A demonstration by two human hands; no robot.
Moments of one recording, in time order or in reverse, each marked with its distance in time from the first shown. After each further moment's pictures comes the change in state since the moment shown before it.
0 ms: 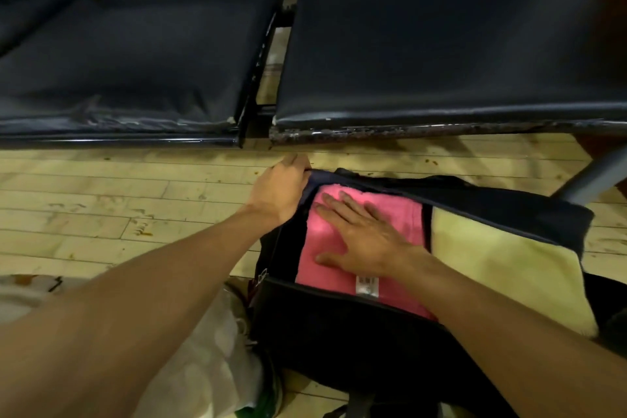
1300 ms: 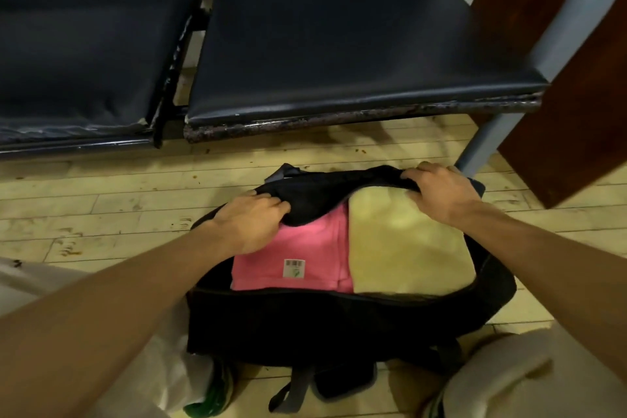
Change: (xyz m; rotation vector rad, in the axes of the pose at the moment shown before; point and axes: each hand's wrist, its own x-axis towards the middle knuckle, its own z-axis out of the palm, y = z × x) left_hand -0.035 0.066 0.009 0.403 -0.369 0.441; right_hand -0.131 0.147 -0.057 -0.215 0.265 0.470
